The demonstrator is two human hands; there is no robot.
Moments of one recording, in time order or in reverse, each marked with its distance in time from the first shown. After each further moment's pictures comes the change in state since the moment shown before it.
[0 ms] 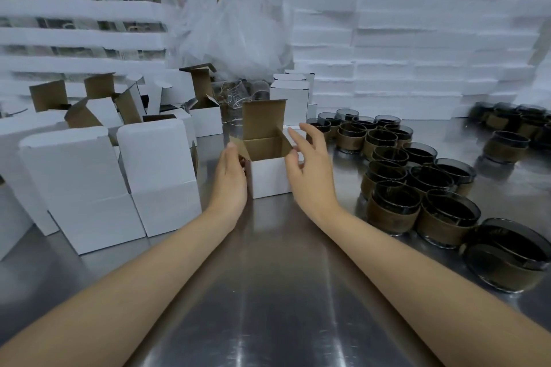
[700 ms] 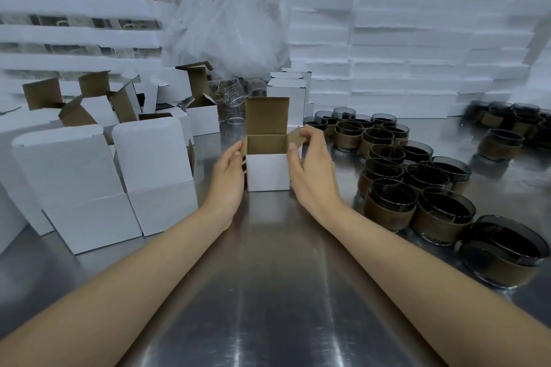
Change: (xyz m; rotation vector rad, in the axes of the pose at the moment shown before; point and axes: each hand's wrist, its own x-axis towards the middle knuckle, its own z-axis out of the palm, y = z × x) left_hand -0.002 0.002 -0.001 0.004 -0.075 0.049; right_hand 0.001 0.001 -0.008 -0.127 0.005 0.089
